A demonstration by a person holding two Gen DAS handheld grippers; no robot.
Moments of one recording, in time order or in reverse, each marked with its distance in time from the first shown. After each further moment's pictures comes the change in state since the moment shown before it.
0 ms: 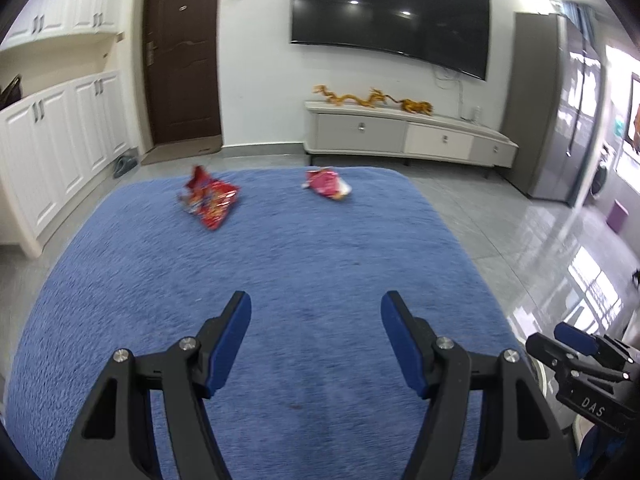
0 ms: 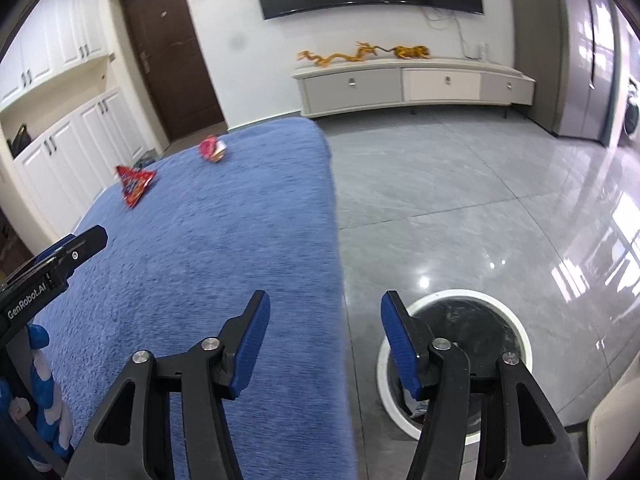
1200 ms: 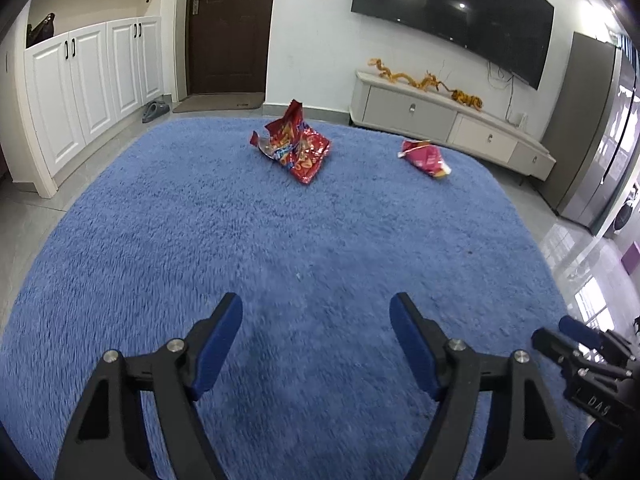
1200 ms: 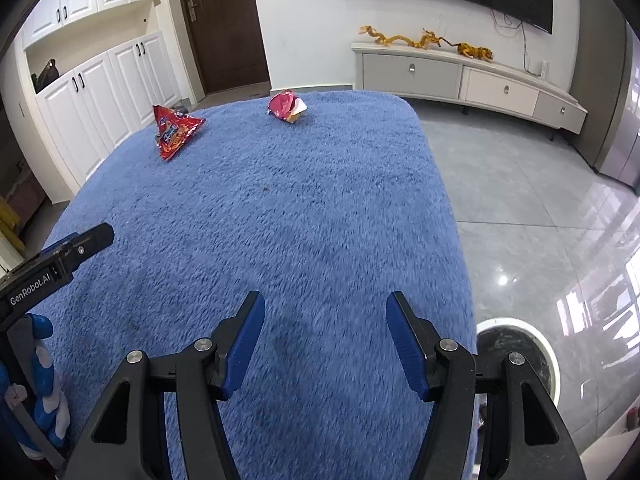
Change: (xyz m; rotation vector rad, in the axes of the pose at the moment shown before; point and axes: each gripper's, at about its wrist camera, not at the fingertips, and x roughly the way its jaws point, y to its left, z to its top) left arm 0.048 0.089 -0.009 -0.138 0.119 0.068; right arm 0.055 0.078 0.015 -0.179 0.097 0.054
